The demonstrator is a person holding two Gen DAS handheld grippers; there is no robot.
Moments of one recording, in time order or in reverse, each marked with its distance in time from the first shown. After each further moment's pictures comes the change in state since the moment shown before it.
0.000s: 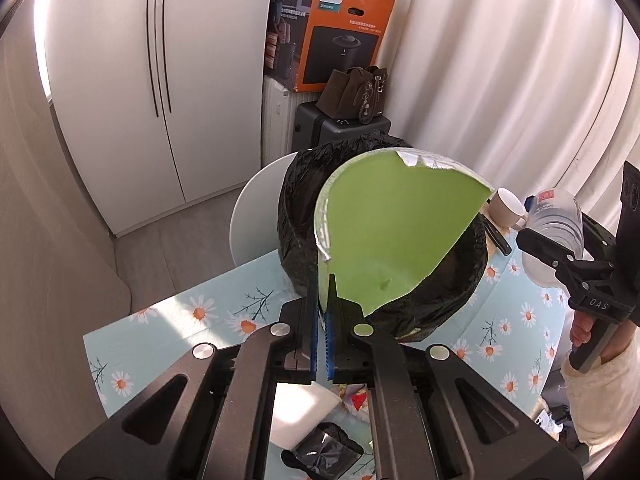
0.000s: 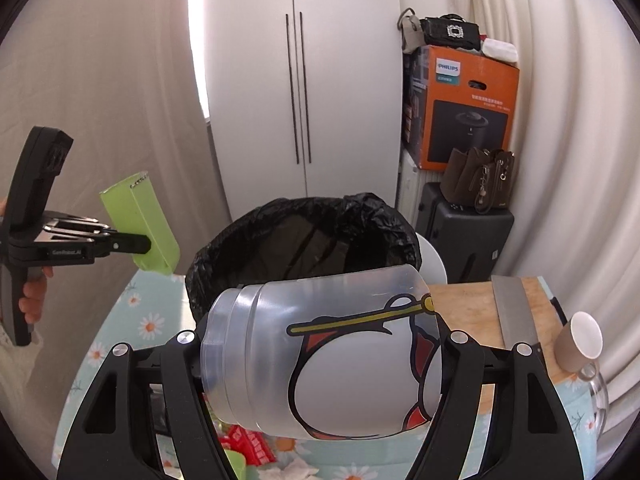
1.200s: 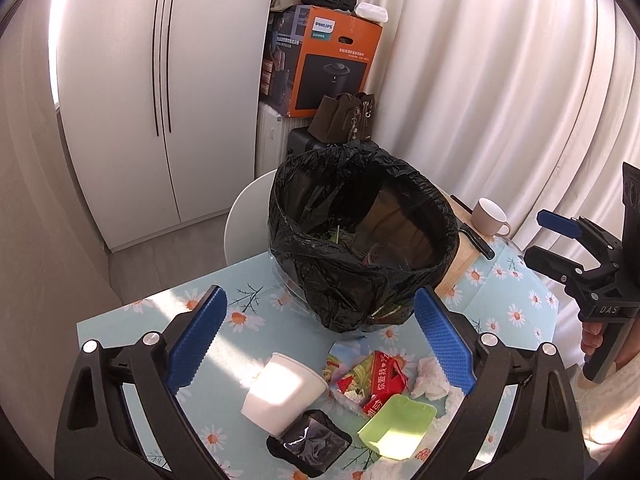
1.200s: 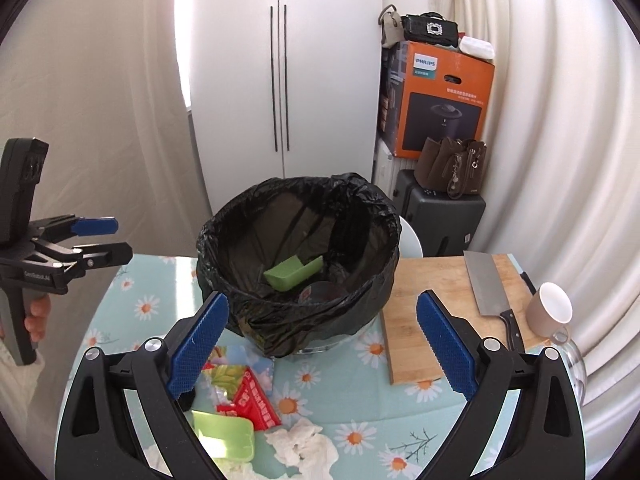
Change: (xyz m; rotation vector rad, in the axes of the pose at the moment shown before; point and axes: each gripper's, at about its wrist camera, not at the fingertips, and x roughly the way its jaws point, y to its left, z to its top) left arm -0.046 -0.007 -0.058 0.000 -0.131 -0.025; right arm -0.056 0.033 -0.026 0.016 0.046 -0.120
